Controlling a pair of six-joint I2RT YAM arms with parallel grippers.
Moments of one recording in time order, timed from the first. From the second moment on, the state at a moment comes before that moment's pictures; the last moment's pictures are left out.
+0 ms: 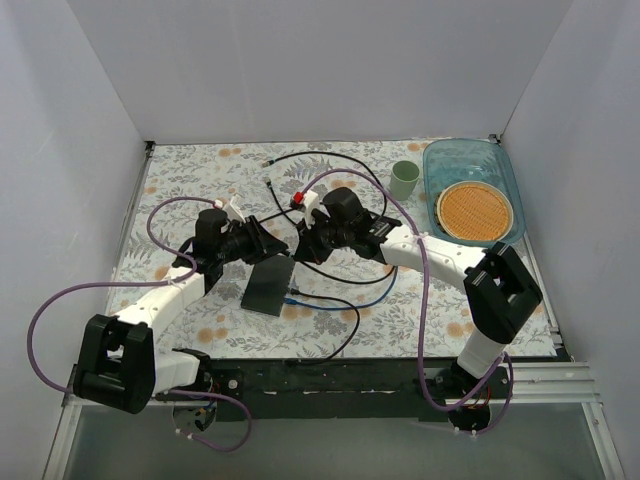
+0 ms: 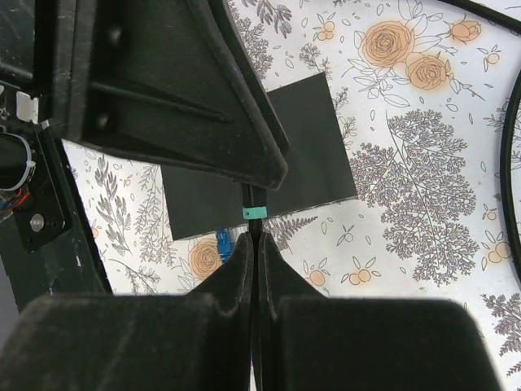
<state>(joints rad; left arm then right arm) -0.27 1.22 0.61 0.07 0.51 -0.79 0.84 1.69 1.19 -0.11 -0.44 0.09</state>
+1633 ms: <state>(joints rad) -0.29 1.19 0.69 -0.19 0.34 -1.11 1.09 1.71 1.25 -0.15 0.19 -0.08</state>
